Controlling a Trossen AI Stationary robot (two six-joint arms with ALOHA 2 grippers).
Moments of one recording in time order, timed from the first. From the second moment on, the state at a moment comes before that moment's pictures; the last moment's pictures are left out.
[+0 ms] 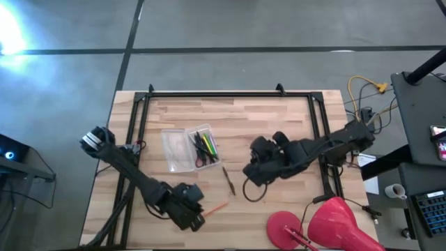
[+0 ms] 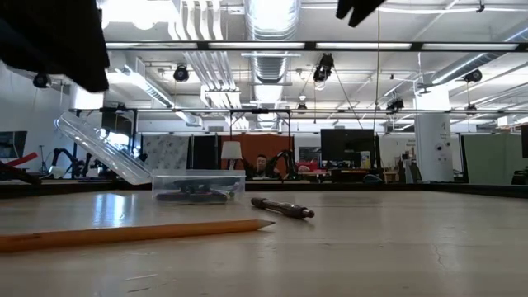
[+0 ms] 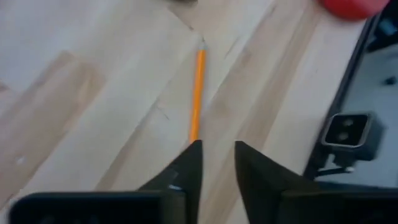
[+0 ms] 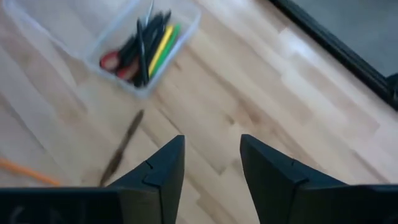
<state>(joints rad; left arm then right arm) -0.67 1.67 1.20 -0.54 -0.31 -1.24 0.38 1.71 1.74 -1.35 0.63 1.06</state>
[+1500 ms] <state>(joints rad) -0.51 1.83 1.35 -0.60 -0.14 -1.11 0.56 1.71 1.53 -1.44 0.61 1.42</state>
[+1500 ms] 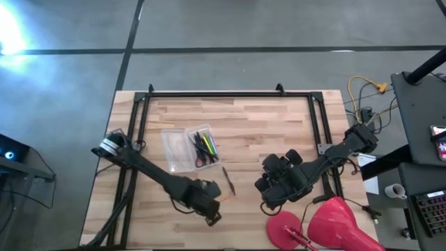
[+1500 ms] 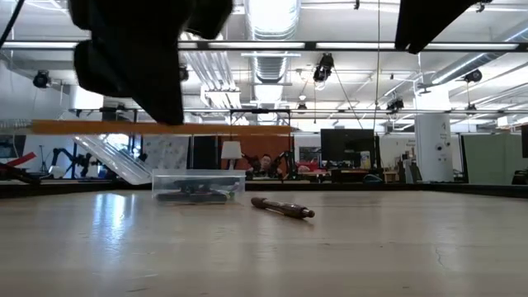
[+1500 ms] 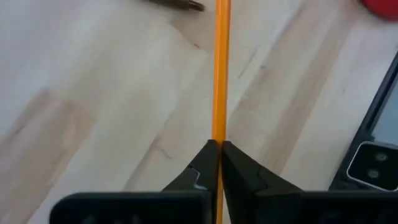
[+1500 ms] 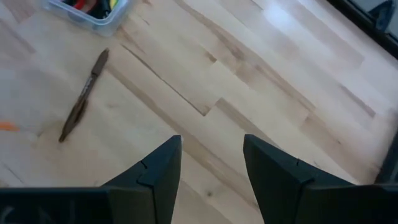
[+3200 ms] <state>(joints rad) -0.28 2.00 1.41 -0.94 -0.08 -1.05 0.58 1.71 1.53 -1.49 0.63 1.54</state>
